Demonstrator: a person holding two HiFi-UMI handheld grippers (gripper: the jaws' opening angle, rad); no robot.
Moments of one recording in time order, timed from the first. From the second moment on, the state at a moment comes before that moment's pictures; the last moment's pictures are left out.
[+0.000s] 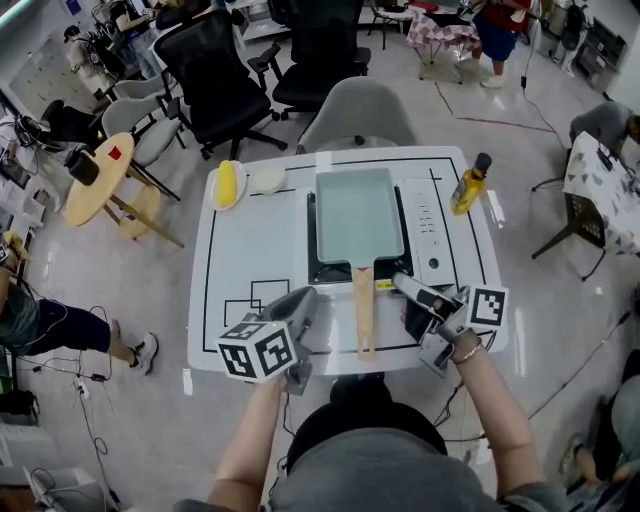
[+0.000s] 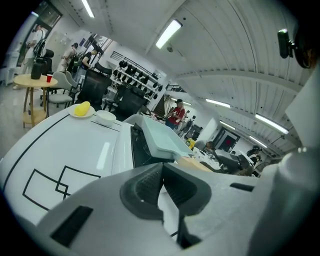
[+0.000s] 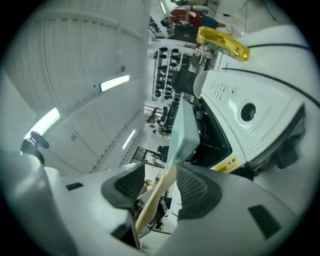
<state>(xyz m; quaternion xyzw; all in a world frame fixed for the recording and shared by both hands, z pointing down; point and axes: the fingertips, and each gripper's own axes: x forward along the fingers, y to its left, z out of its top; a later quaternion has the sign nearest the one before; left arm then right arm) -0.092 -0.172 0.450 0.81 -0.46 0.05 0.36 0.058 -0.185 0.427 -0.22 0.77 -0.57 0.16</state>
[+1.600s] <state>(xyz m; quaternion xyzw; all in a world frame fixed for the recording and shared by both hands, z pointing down) -0.102 -0.174 0.421 0.82 -0.52 0.08 0.22 0.094 -0.162 0.389 -0.48 0.85 -0.19 -0.01</state>
